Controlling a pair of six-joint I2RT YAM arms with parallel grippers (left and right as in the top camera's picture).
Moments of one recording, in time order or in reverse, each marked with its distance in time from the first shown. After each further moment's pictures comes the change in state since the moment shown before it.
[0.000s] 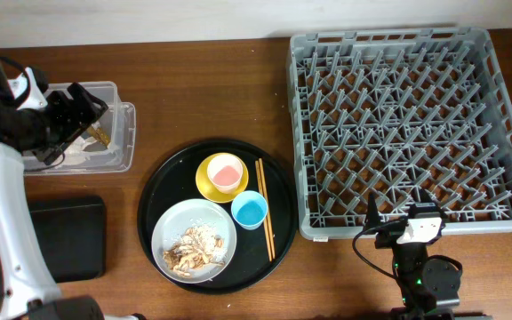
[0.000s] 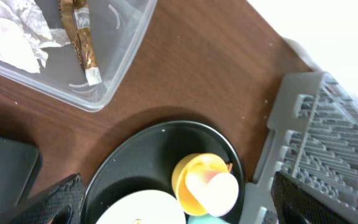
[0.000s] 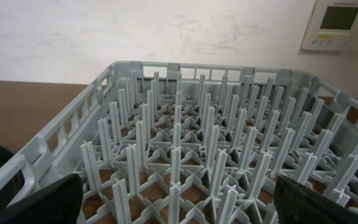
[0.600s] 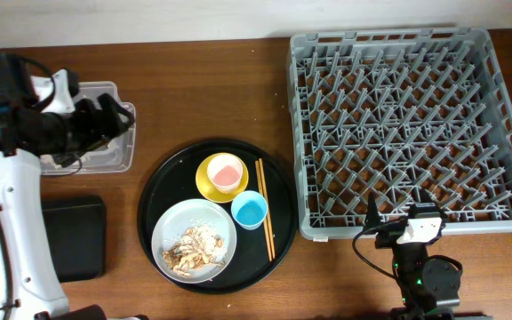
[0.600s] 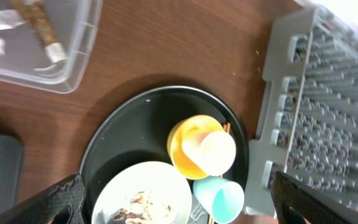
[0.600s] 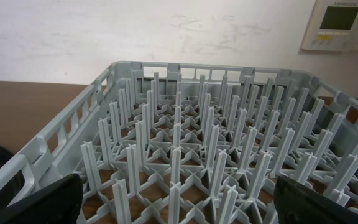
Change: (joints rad) left arm -0.104 -0.043 0.001 -0.097 0.017 0.130; right arm 0.000 0.000 0.000 0.000 0.000 0.000
